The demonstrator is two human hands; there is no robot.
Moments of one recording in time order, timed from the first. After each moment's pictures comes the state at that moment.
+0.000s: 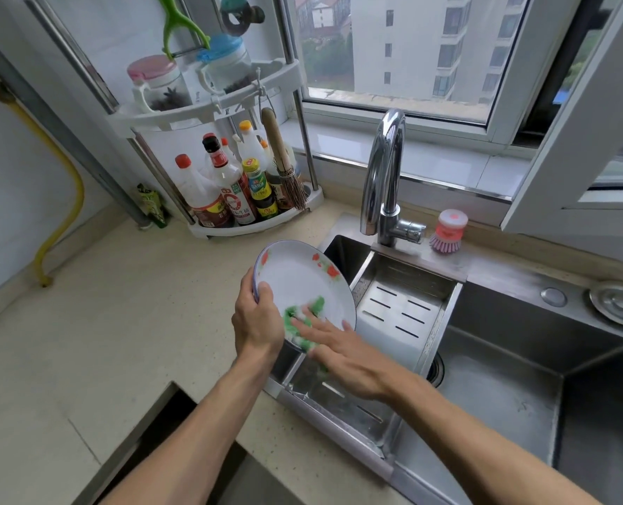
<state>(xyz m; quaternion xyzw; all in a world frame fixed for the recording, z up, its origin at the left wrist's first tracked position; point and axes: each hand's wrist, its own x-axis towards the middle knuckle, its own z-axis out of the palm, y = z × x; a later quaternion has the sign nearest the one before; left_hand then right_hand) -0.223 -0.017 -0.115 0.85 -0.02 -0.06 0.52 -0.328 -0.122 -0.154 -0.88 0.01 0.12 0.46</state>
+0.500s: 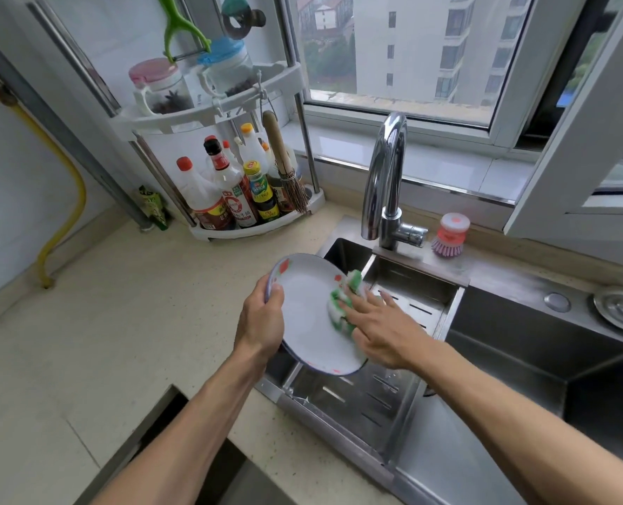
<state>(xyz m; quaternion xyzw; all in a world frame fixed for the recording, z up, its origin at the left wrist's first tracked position) -0.213 -0.013 -0.113 0.82 -0.08 -0.19 0.53 -0.316 -0.189 -0.175 -0.98 0.05 0.11 0.18</state>
